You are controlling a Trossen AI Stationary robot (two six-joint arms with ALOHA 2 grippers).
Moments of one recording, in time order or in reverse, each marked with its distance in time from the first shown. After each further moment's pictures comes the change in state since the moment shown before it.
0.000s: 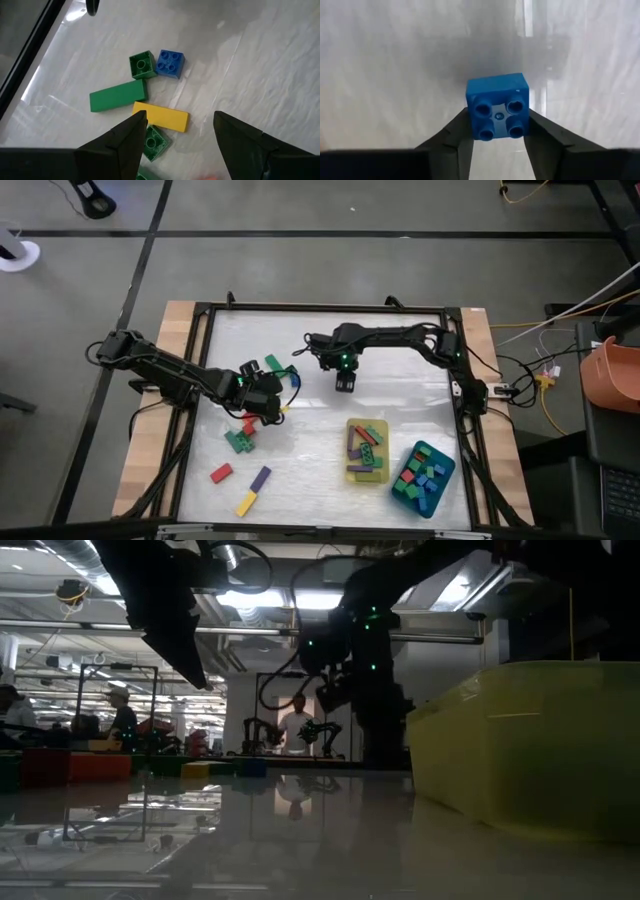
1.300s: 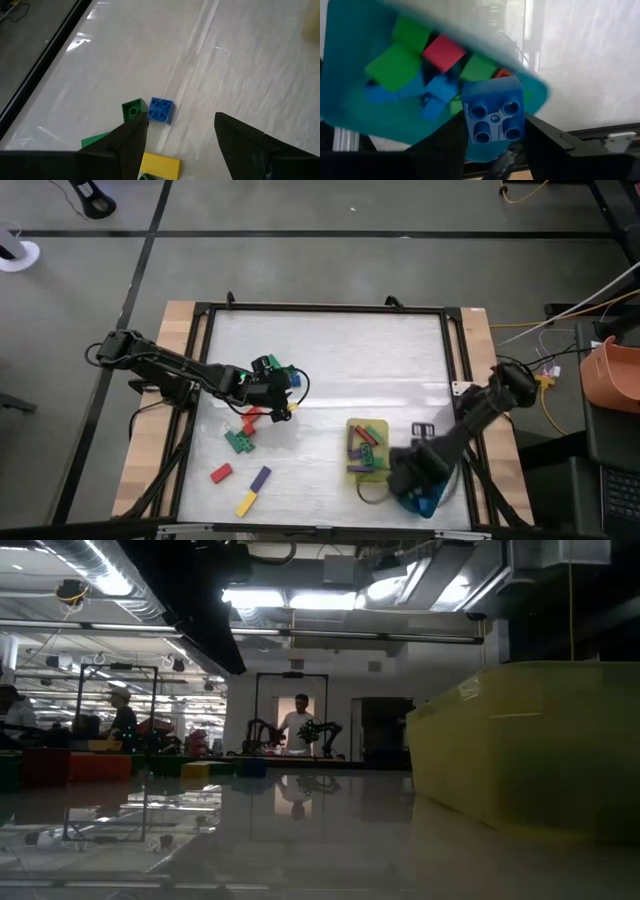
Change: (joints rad) left arm 0.051 0.000 0.000 0.215 0.000 0.161; right arm 0.949 -0.425 -0.255 -0.316 -0.047 0.905
